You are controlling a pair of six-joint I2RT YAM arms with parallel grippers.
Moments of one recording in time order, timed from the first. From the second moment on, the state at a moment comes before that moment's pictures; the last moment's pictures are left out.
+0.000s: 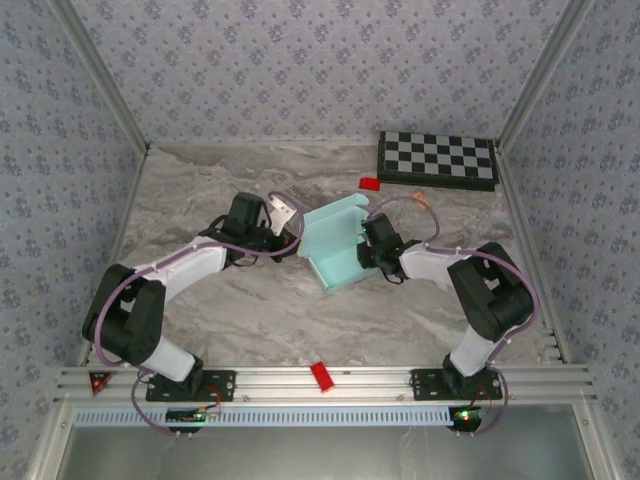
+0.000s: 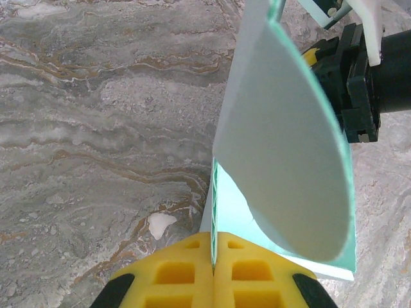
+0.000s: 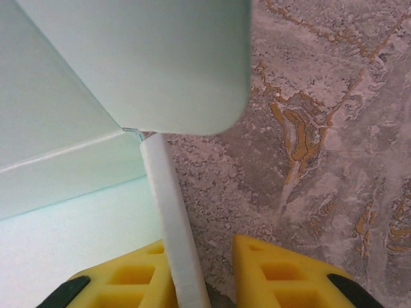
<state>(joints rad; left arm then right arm) -0.48 1.51 0.89 -0.14 0.51 0.03 0.54 1.68 0.80 -0.06 0.14 0.33</state>
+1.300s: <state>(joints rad) -0.46 1.53 0.90 -0.18 0.54 0.08 0.56 1.71 0.86 -0.14 0.19 0.35</state>
